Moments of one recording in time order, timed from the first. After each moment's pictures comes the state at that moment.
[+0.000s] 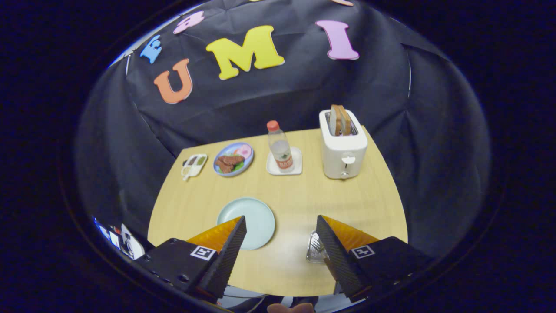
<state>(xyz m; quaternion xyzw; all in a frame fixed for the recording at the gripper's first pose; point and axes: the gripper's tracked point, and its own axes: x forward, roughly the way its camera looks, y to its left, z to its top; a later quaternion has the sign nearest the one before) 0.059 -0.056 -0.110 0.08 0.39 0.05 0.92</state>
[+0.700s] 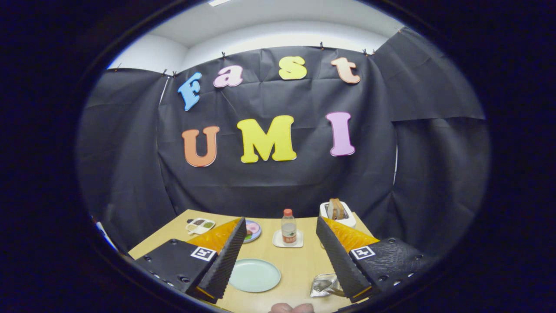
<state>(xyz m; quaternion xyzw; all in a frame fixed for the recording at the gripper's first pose) 0.032 -0.033 0.010 0.02 0.07 0.02 1.00</state>
